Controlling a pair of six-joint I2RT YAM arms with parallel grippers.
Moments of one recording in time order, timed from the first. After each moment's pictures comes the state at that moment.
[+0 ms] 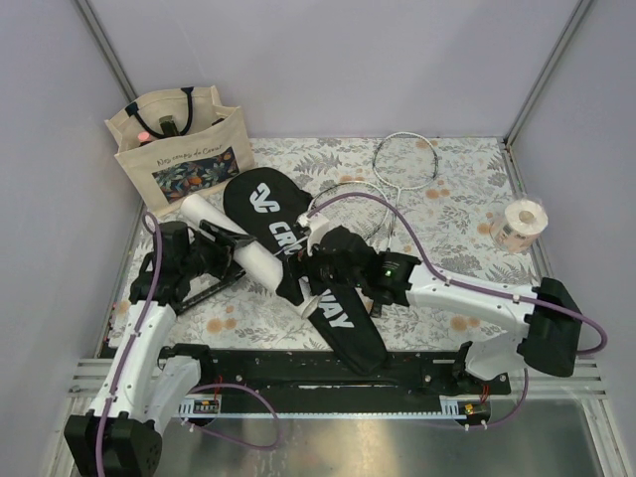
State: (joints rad) left arm -0.04 0.77 0.68 -0.55 0.40 -1.24; right arm 1.10 1.38 1.08 -0.16 -0.03 0.49
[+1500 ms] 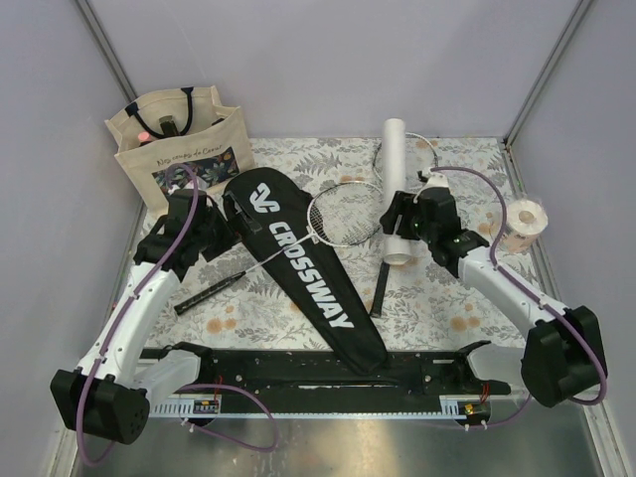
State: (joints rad) left arm -0.21 1.02 0.98 -0.68 0.12 -0.75; right arm 0.43 1.24 0.83 -0.09 0.01 0.50
